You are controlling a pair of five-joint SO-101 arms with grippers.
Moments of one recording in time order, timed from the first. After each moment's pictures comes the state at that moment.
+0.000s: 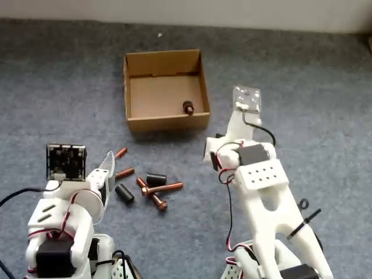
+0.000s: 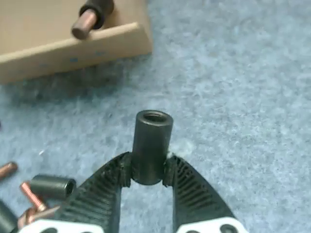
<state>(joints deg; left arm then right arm) -8.8 -97.6 65.2 72.1 -0.1 -18.7 -31.7 46.5 52.9 -18.2</state>
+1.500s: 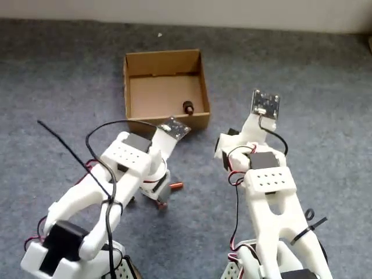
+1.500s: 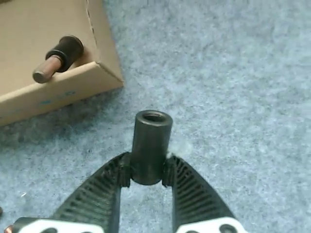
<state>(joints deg) 17.9 -11.3 42.2 69.8 -5.1 -13.1 -33.1 51.6 44.4 -18.3</state>
